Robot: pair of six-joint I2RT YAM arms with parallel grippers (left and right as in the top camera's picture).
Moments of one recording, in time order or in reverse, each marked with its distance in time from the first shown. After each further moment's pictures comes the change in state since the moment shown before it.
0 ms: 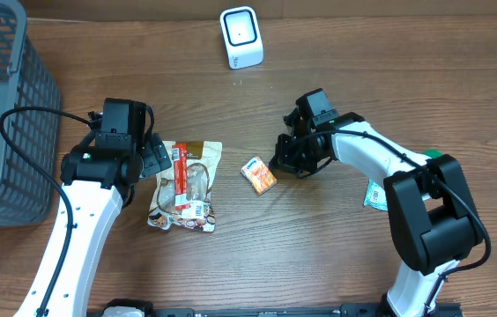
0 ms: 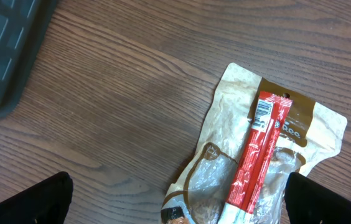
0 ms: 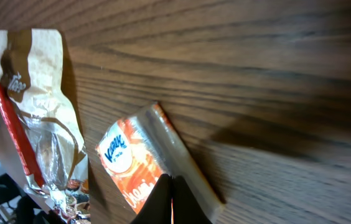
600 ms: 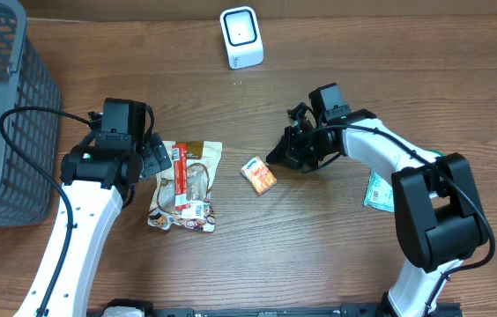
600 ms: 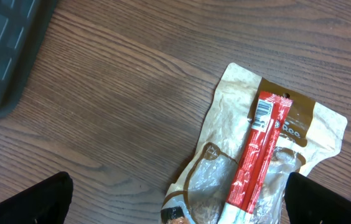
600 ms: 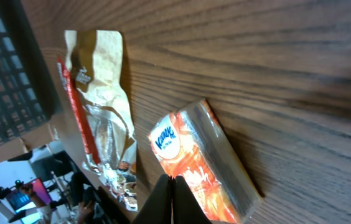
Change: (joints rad) left arm 0.000 0.000 0.000 0.000 0.000 0.000; right arm -0.050 0.000 -0.001 0.037 -0.196 0.000
